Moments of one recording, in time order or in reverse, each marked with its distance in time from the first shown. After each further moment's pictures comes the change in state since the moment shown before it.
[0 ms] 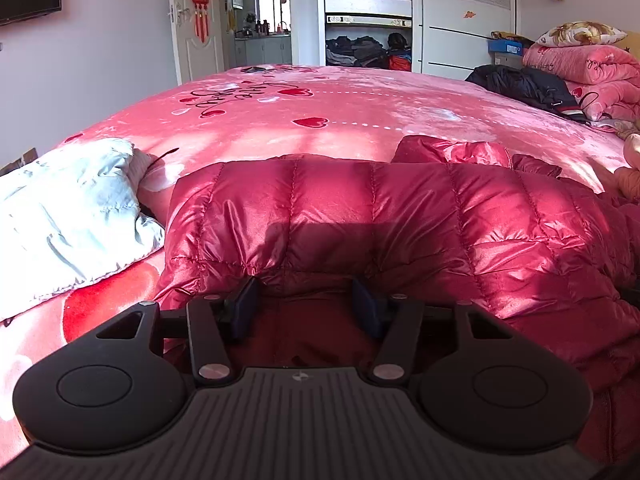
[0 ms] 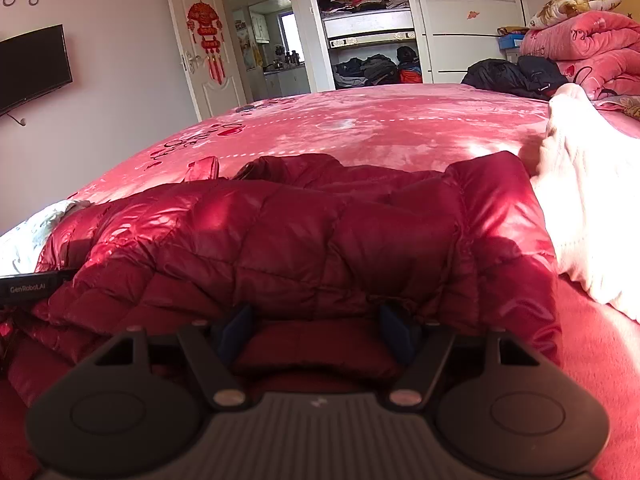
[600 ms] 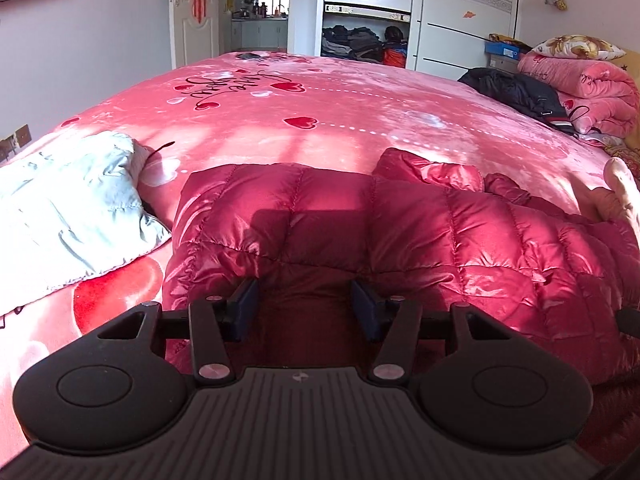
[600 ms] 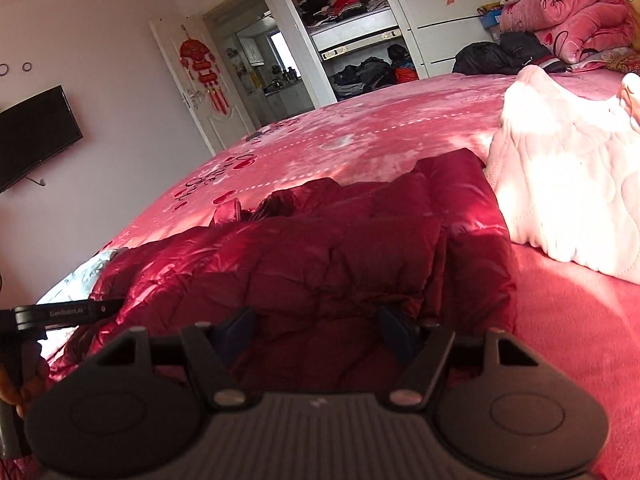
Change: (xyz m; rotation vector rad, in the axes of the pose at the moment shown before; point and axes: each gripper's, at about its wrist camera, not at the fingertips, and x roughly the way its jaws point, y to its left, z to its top) left arm -0.019 0.003 0.019 -0.056 0.055 -0.051; right arm -0.044 -0.019 0.006 0.156 -0.037 0.095
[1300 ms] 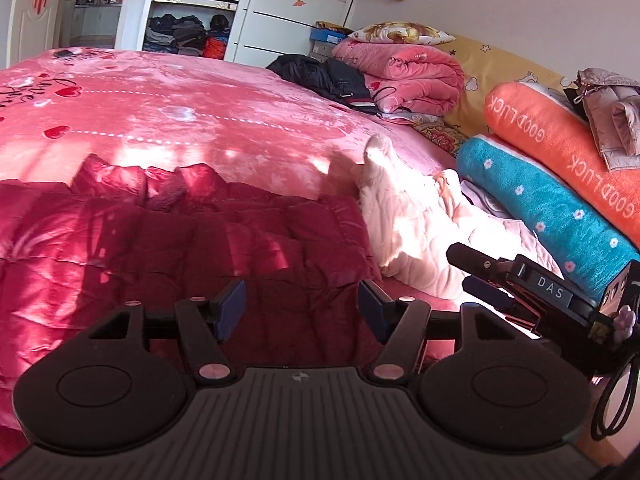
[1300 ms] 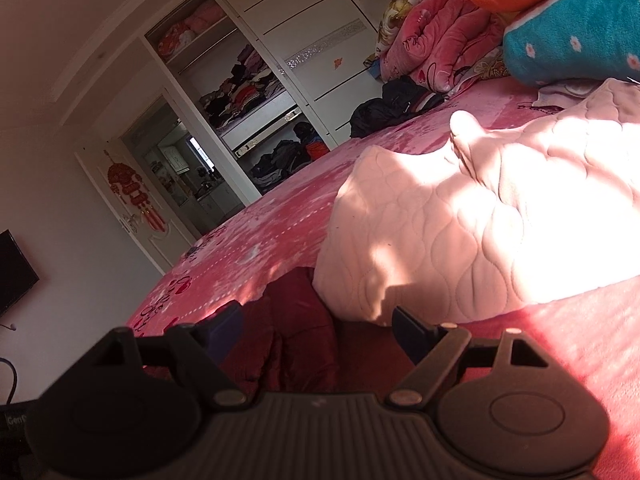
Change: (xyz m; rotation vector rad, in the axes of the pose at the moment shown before) left arm -0.067 -0.142 -0.007 0.108 0.031 -0.522; right arm -0.103 -0.079 0.010 0.289 -0.252 -0.115
